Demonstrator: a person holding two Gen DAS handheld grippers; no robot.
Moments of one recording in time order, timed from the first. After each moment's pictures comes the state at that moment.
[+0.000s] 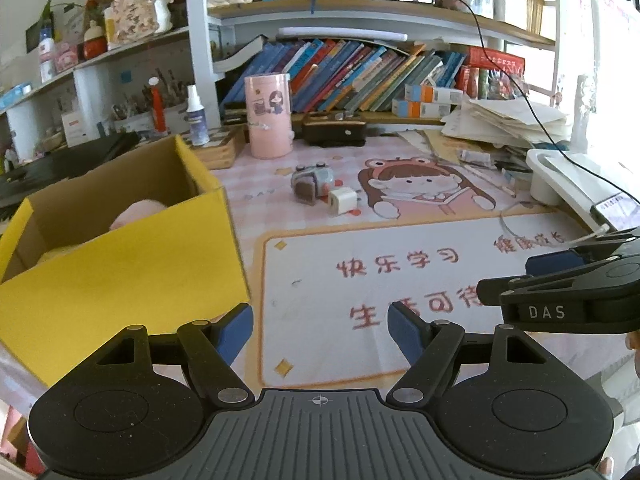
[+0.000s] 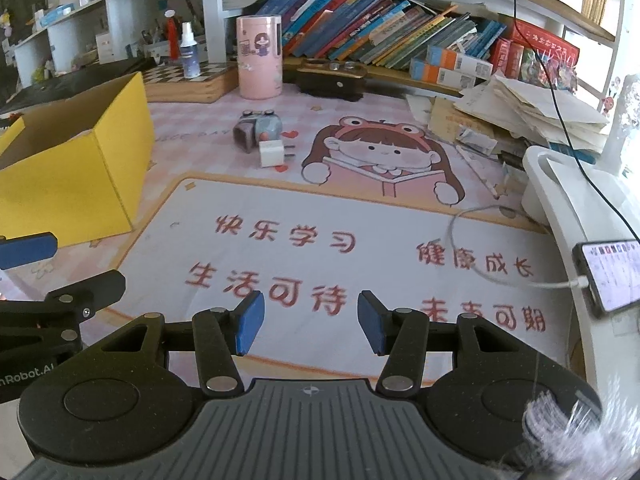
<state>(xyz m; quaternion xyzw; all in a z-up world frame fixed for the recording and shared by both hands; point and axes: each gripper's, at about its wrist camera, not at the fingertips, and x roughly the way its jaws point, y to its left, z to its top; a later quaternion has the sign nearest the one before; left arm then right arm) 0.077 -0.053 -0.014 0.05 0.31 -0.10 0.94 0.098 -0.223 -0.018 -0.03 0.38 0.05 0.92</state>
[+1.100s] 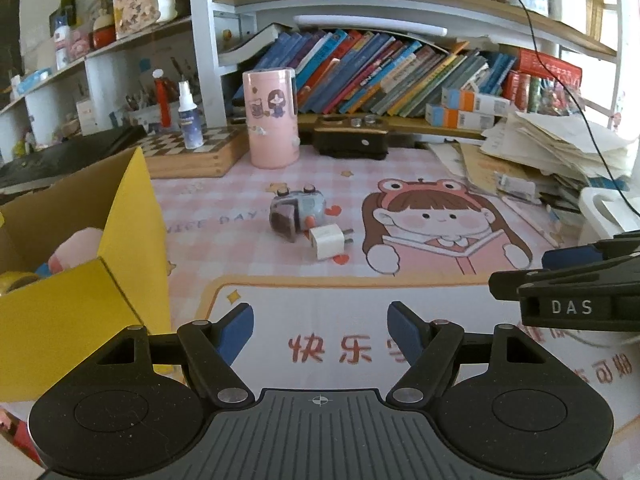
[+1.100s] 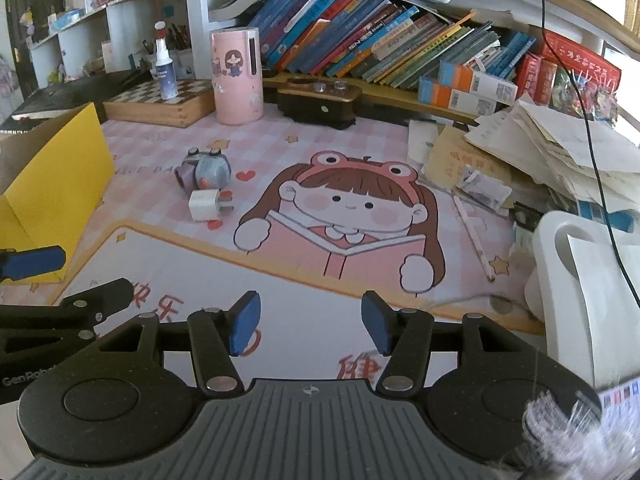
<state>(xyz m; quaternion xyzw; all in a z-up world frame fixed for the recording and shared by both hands) 0.165 -0.136 -0.019 0.03 0.33 -0.01 0.95 0.206 -0.306 -0.018 -0.04 0.37 0.11 0.92</state>
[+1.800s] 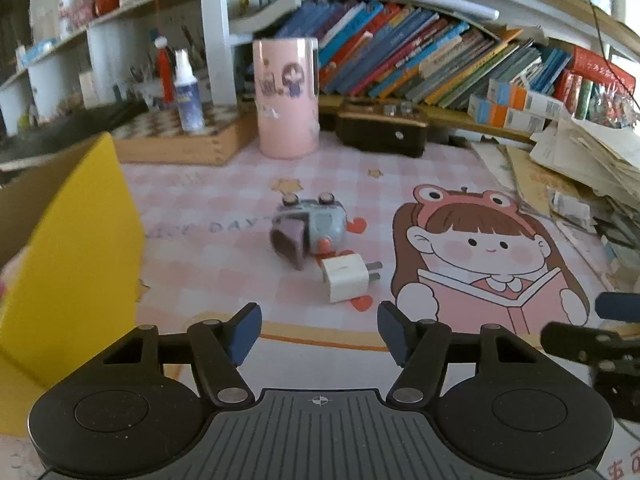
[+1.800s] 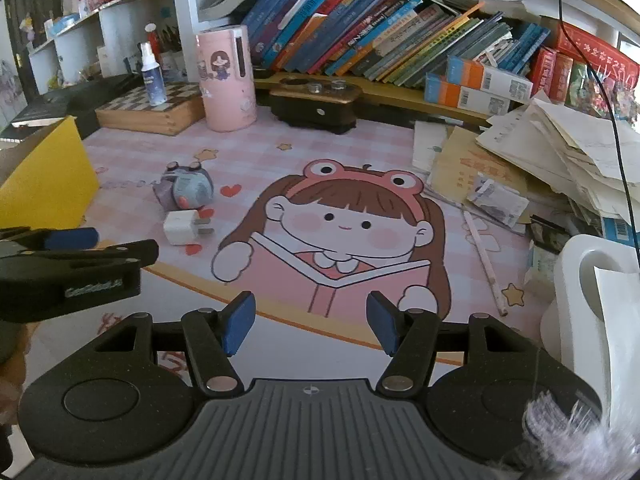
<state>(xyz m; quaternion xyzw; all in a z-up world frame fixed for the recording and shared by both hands) 0.255 -0.136 -0.045 0.00 0.36 0.03 0.93 0.251 -0.317 -0.028 -0.03 0.38 0.13 0.92</state>
